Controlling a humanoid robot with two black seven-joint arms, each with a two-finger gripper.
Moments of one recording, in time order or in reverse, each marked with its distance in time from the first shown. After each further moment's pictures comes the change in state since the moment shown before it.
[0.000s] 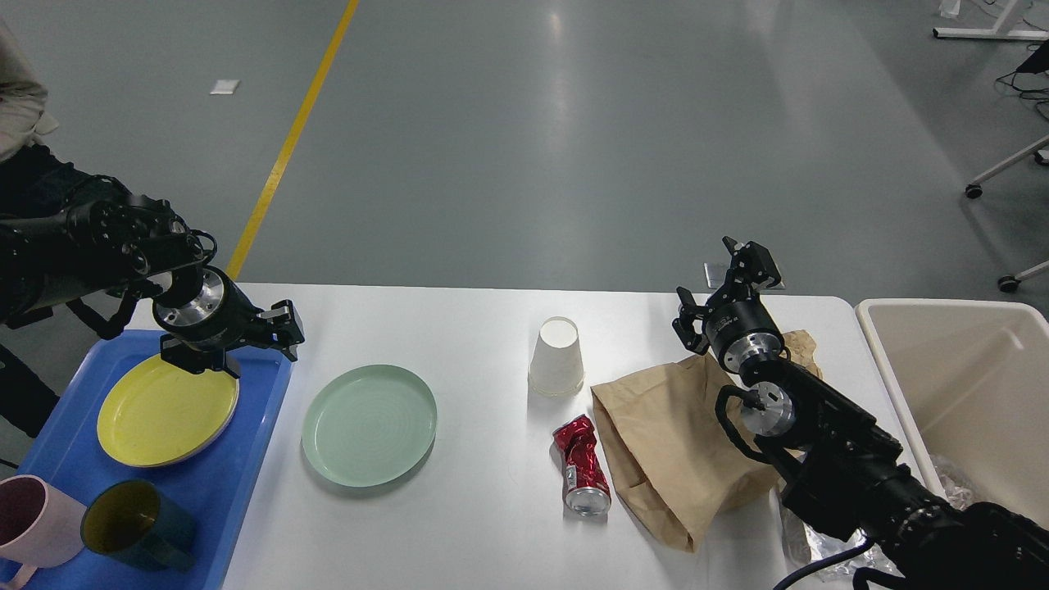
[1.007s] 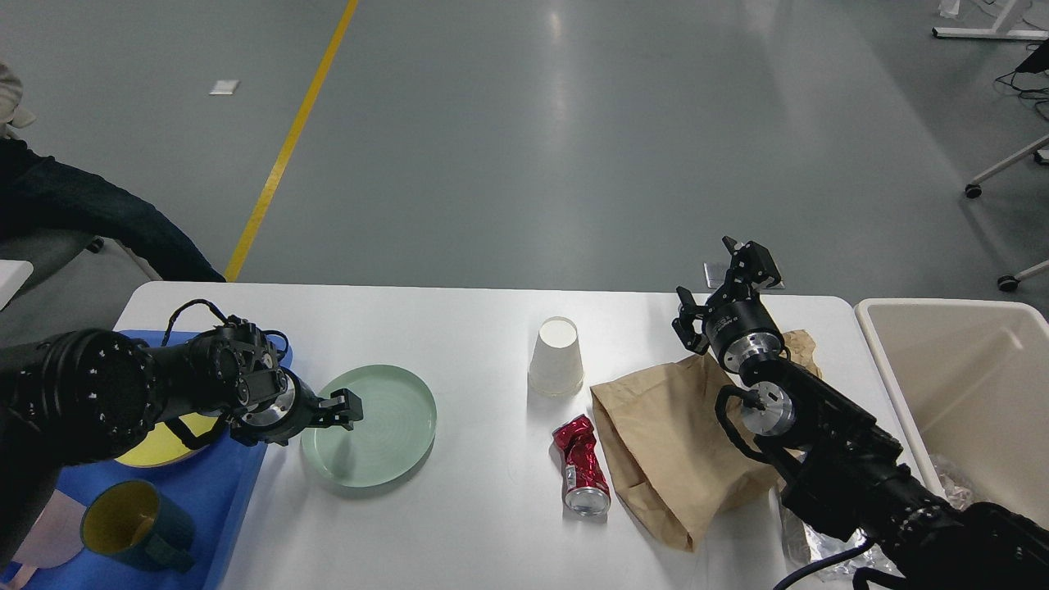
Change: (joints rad) left arm 0.359 -0.202 -0.005 0.179 0.005 0.266 -0.033; right arm 0.000 0.000 0.000 0.001 0.001 0.000 0.000
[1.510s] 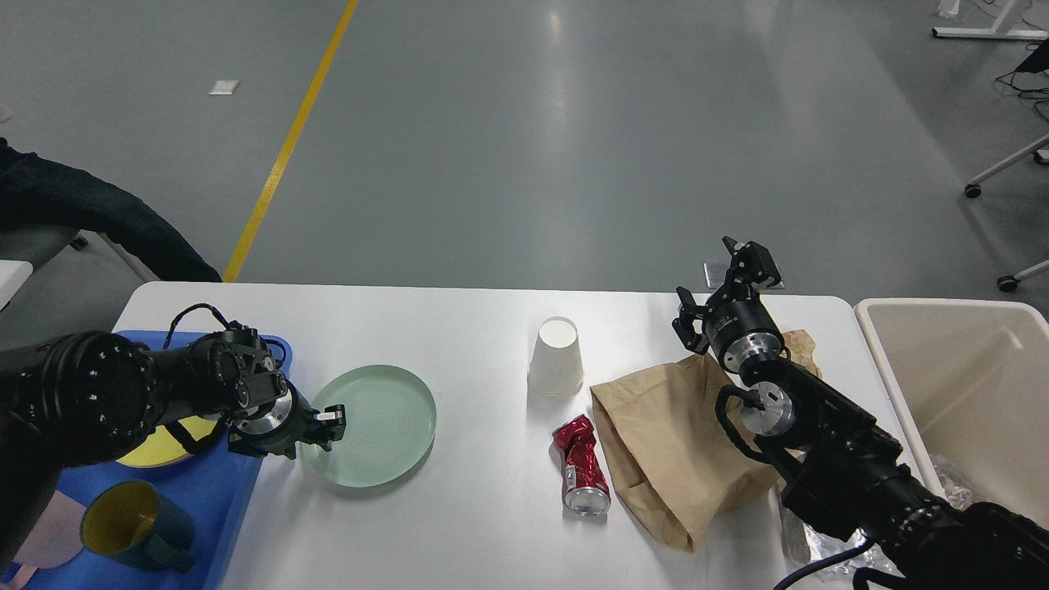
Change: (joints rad) left arm 0.009 0.000 -0.026 -0.003 0.000 -0.063 0.070; right arm 0.000 0.000 0.000 0.000 -0.001 0.000 0.000
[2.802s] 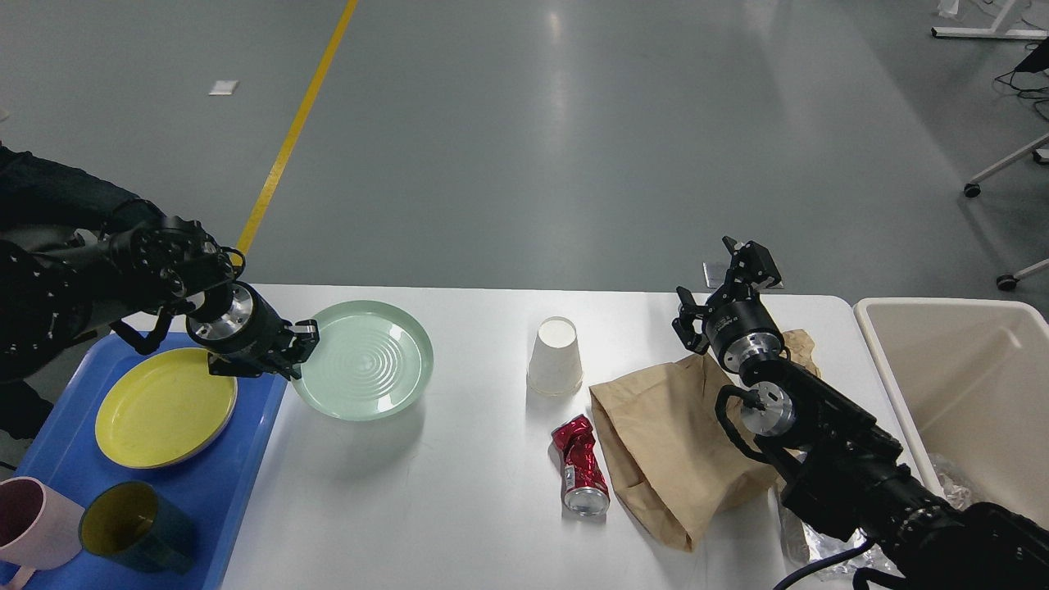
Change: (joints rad) left arm -0.223 0.153 -0.058 -0.001 -0.014 -0.223 0.003; right arm 0.000 0.000 0.000 0.000 0.000 0.000 0.000
